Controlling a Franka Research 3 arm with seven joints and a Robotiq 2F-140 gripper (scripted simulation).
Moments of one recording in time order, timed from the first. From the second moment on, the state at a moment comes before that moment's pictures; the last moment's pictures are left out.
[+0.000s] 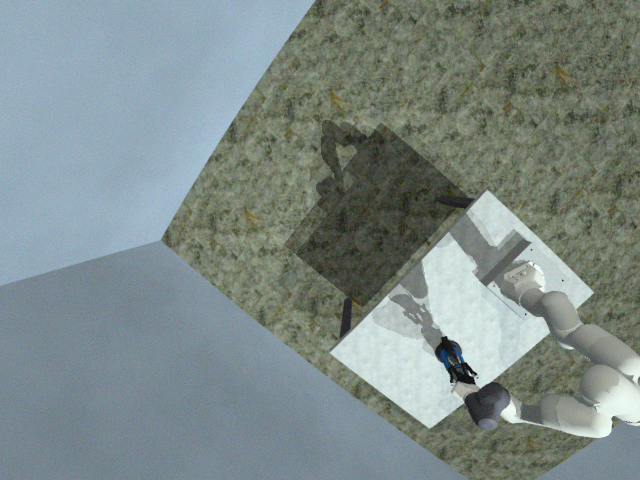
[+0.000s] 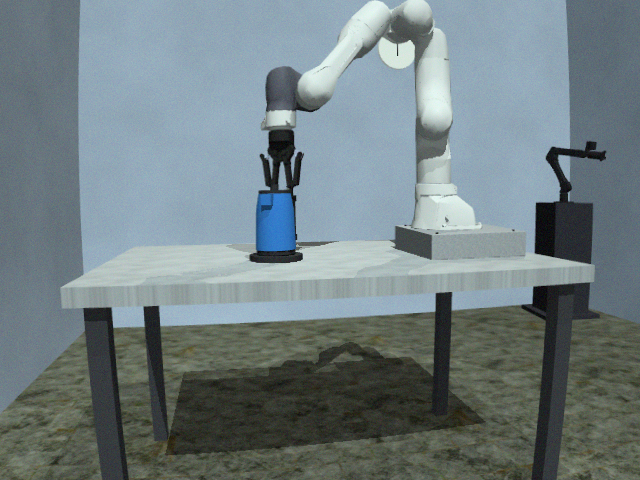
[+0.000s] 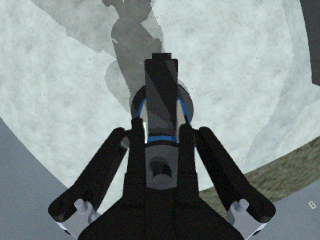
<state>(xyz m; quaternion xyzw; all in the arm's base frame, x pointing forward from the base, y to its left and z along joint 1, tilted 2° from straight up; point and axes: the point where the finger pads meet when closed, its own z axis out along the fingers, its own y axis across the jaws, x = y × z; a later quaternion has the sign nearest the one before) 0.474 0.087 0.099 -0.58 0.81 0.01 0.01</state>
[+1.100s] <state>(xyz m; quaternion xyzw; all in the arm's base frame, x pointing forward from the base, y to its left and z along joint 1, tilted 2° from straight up) 0.475 0.088 0.097 -0.58 0.81 0.01 0.01</state>
